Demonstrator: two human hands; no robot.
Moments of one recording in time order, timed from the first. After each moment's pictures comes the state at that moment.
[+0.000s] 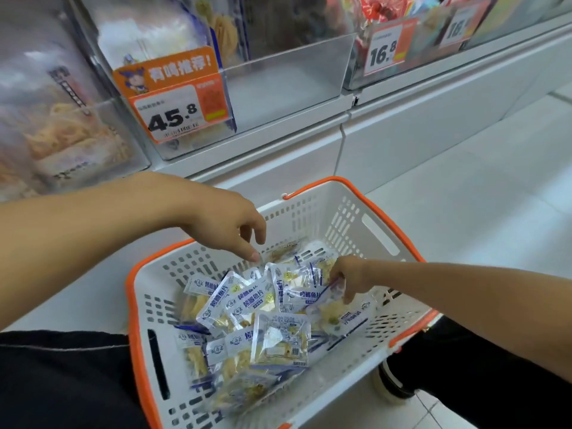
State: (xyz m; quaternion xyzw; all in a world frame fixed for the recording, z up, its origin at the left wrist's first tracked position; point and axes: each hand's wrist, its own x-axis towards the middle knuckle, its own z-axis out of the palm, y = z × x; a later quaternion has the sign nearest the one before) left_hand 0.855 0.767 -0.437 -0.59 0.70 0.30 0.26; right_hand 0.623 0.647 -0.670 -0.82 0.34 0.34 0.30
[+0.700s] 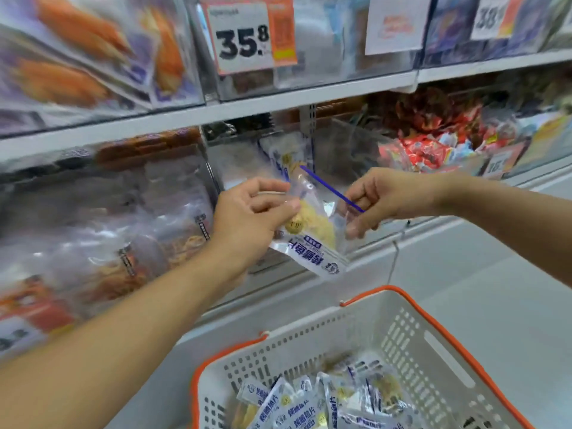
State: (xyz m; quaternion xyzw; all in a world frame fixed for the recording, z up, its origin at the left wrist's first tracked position) left_hand 0.894 0.771 -0.355 -0.62 0.39 0.25 -0.63; right_hand 0.733 0.594 -0.332 -0.88 0.17 0.00 0.44
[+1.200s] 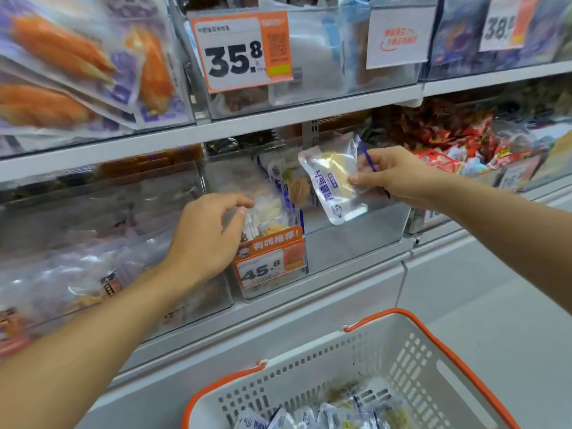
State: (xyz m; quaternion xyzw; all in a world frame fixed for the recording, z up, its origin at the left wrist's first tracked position) left_hand 0.959 0.764 -0.356 -0.76 0.53 -0.11 -0.36; right_hand 0.763 0.507 -0.346 -0.76 0.25 -0.25 0.54
